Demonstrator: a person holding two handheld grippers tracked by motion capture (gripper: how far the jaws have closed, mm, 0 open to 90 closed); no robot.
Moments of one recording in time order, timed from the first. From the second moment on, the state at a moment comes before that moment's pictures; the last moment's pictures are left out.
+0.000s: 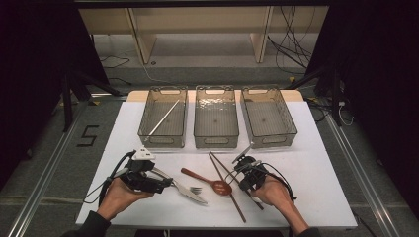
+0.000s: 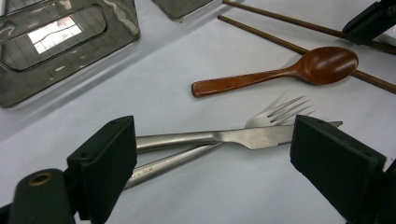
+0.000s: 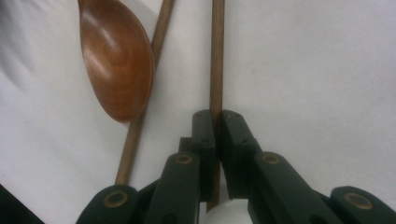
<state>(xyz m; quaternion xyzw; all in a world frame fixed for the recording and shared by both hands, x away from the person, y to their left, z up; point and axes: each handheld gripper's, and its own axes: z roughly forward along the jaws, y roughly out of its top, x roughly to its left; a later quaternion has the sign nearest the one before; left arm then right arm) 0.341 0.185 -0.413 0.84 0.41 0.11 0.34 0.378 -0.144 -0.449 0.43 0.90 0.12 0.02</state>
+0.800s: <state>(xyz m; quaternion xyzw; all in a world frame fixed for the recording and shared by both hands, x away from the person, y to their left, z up) 0.346 0.186 -0.413 0.84 0.40 0.09 0.35 0.355 -0.140 -0.406 0.34 0.92 0.18 0.03</state>
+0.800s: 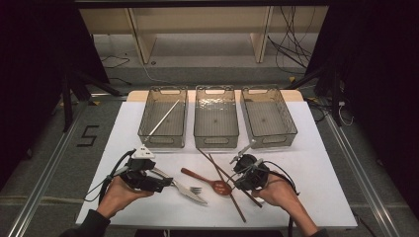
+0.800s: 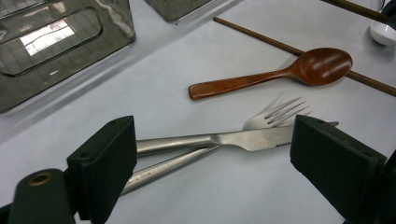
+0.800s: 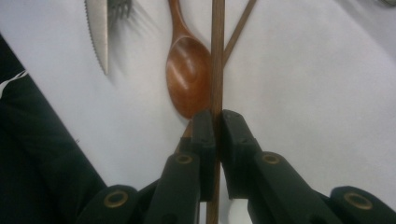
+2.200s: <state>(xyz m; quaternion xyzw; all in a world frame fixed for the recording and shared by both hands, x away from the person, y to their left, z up) 0.355 0.119 -0.392 0.93 0.21 0.01 0.28 0.313 -0.118 -0.405 0.17 0.97 0.15 0.03</state>
